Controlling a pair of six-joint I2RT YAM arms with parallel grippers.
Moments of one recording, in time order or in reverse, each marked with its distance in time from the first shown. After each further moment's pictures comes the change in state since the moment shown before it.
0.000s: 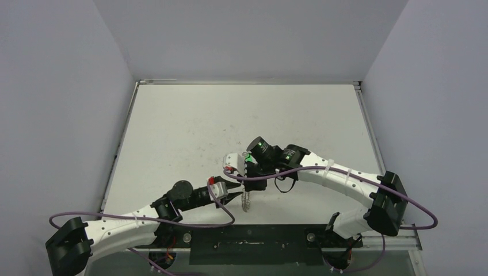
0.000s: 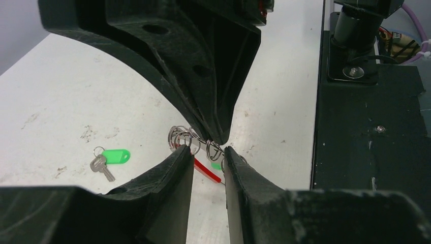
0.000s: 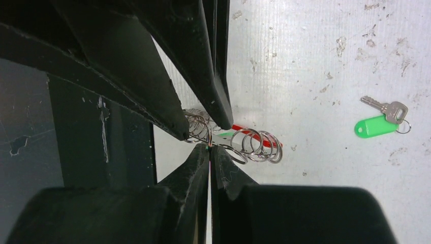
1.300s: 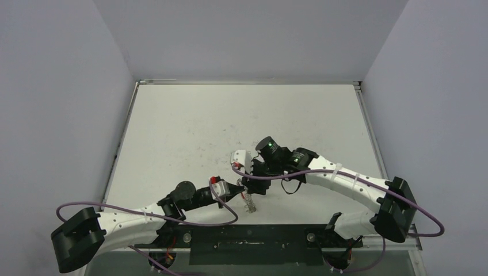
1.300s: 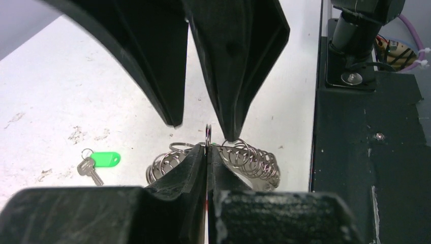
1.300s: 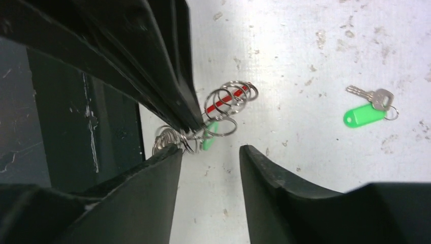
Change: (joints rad) left arm 0.001 0.159 -0.016 0.174 0.016 -0.034; right arm -0.029 -0.048 -0.078 0.089 0.011 0.029
